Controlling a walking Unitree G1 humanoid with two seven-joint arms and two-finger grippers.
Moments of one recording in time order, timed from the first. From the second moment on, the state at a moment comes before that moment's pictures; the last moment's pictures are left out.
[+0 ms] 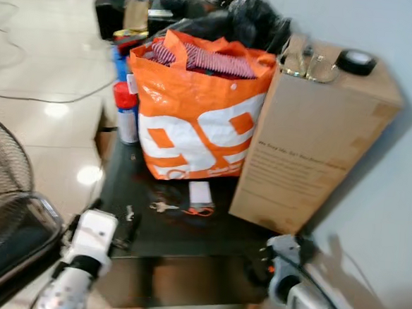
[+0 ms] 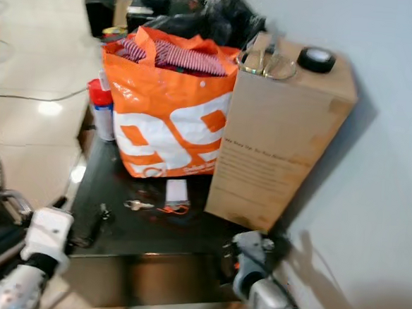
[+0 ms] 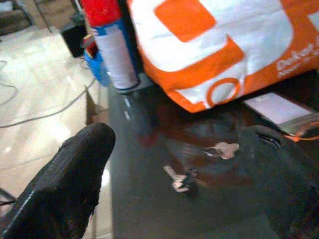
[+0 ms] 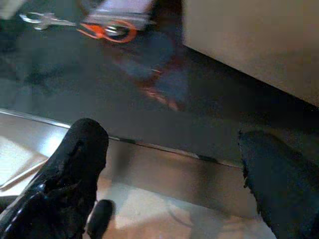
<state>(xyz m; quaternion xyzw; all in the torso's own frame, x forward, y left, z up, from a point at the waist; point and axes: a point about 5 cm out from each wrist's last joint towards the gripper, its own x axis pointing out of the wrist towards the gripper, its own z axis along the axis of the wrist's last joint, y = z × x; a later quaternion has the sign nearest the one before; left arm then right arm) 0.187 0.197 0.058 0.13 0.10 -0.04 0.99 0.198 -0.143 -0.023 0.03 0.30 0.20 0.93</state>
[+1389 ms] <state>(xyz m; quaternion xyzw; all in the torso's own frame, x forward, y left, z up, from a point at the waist) 0.189 0.184 0.068 0.08 0.06 -0.04 0.99 0.194 -0.156 0.018 0.06 0.24 0.27 0.93</state>
